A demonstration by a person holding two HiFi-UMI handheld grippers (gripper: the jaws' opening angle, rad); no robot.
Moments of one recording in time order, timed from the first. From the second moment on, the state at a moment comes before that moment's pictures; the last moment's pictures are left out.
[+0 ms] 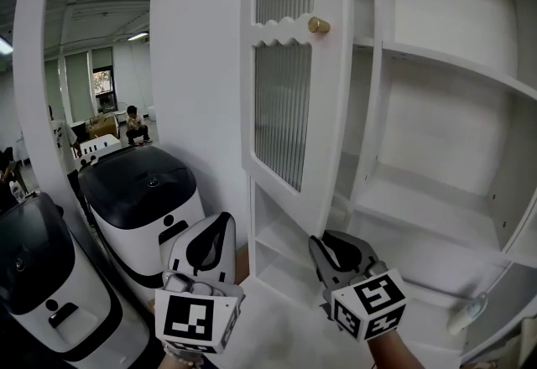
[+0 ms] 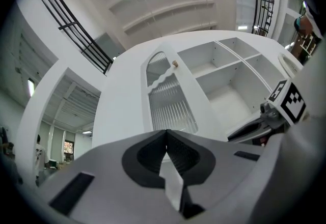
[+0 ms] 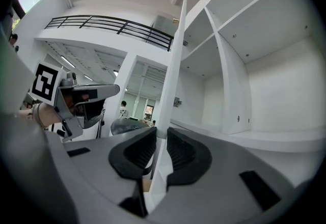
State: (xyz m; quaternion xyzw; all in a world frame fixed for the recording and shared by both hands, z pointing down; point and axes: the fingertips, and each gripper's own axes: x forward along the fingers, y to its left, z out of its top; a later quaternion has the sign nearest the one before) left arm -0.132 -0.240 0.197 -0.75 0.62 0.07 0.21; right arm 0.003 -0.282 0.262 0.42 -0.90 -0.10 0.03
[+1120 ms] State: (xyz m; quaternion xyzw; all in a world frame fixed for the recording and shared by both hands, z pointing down) left arm -0.180 -0.206 0.241 -0.72 0.67 0.06 0.16; right arm -0.053 -0.240 0.259 0.35 -0.93 -0.13 0.02
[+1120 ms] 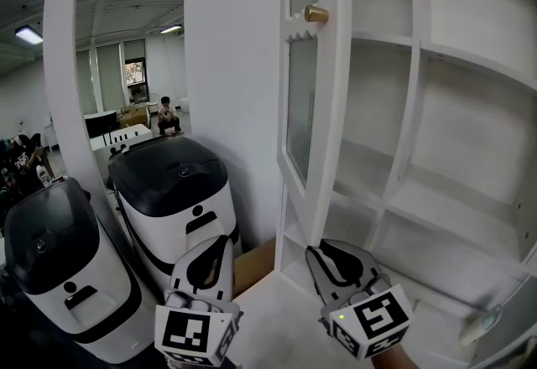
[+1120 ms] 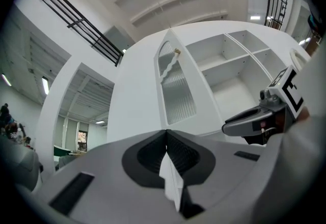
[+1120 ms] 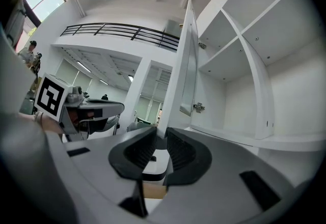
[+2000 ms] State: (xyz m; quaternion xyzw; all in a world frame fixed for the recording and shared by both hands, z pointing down) left arm -0.175 -0.191 0.241 -0.74 0.65 0.06 0.14; right arm -0.100 -0.223 0.260 0.33 -0.93 -0.14 0.00
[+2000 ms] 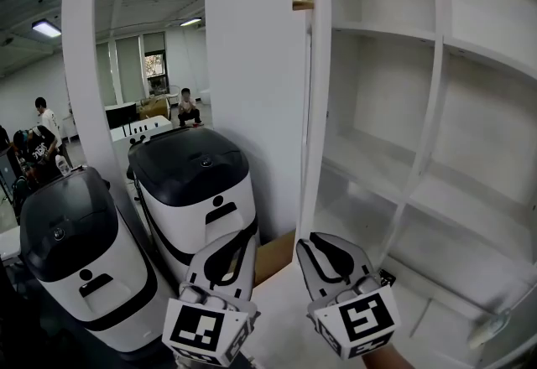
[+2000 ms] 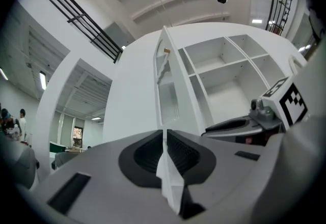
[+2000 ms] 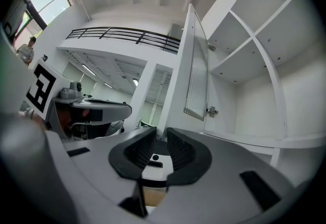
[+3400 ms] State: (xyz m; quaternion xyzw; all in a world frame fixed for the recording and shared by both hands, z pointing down) left arm -0.110 -0.224 0.201 -0.81 0.56 0.06 0.17; right arm -0.109 -0.213 0.259 0.28 -0.95 -0.16 0.00
